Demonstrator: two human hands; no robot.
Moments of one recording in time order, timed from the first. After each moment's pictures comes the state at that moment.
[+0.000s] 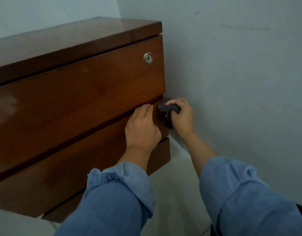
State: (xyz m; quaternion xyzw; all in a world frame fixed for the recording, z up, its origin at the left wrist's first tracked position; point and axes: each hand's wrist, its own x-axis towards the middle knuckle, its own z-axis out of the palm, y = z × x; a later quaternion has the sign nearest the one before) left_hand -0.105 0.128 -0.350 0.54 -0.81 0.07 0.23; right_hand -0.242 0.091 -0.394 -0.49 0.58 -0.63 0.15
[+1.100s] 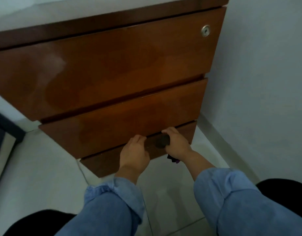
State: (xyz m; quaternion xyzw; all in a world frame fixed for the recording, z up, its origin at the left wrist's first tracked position) left_hand 0.027 0.208 -0.443 0.66 -0.74 -0.11 0.09; right_hand -0.142 0.161 -0.481 -0.70 0.60 -0.20 0.32
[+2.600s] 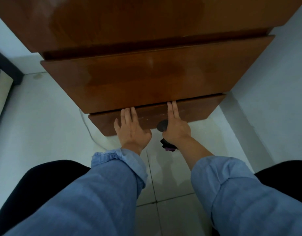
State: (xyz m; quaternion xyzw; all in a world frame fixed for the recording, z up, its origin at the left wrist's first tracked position) left_hand 0.084 0.217 -0.537 0.80 -0.60 -0.04 0.04; right_hand -0.060 0.181 -0.524 -0.72 0.66 0.01 0.22
